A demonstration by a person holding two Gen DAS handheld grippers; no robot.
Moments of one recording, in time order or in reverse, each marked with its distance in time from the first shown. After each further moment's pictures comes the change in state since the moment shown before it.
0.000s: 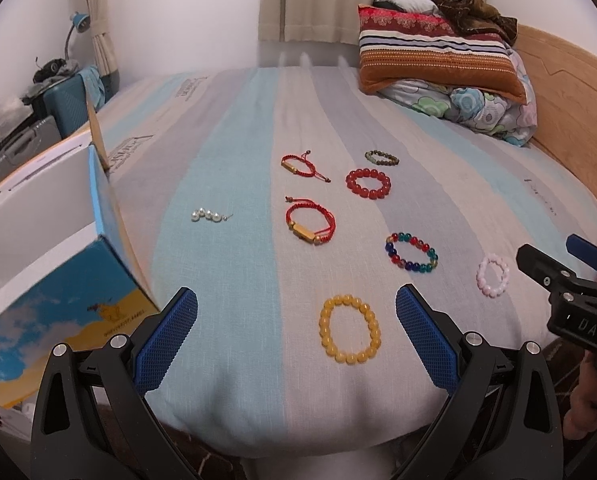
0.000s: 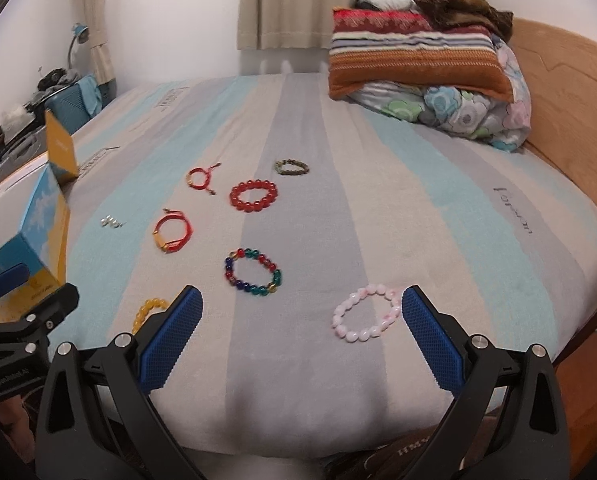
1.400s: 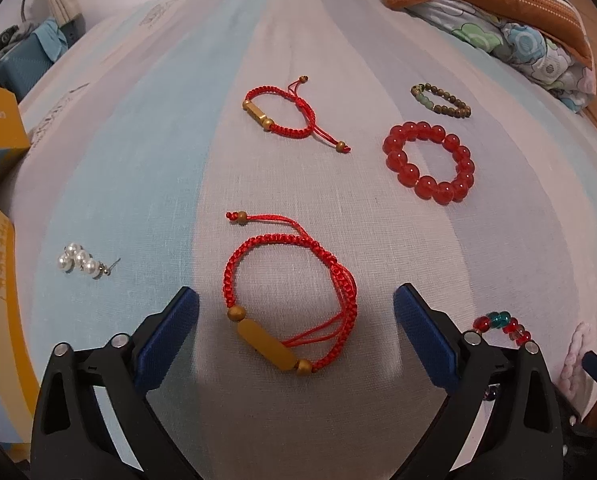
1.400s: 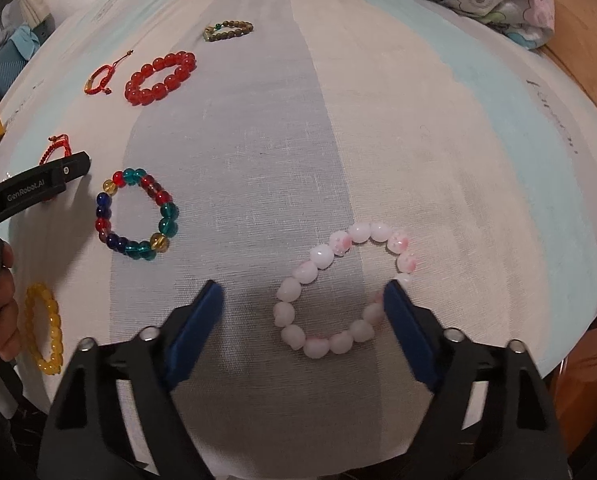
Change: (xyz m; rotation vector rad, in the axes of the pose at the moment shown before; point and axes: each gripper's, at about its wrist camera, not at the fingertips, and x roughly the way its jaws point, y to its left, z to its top) left arm 0.207 -0.023 0.065 -0.005 0.304 0.034; right arm 0.151 -0.036 -0.017 0.056 0.436 -0.060
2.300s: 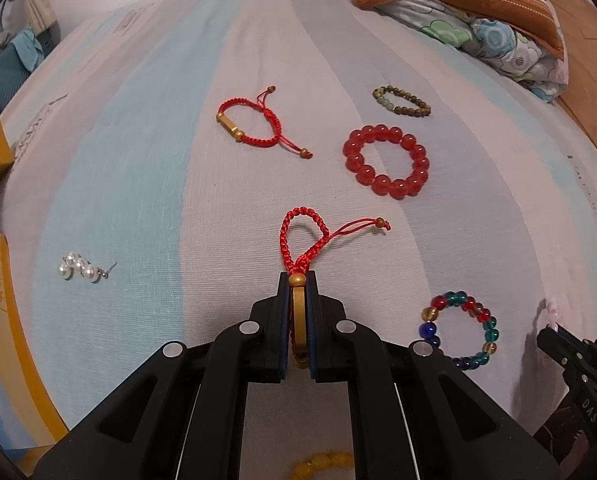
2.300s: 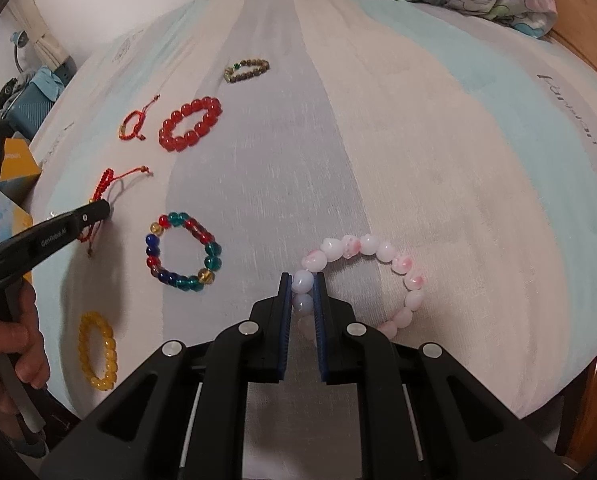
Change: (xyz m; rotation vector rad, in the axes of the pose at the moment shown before) left arm -0.025 -0.008 0.001 0.052 0.007 -0.089; right arm -0.017 -0.005 -0.005 0.094 -0.076 0.175
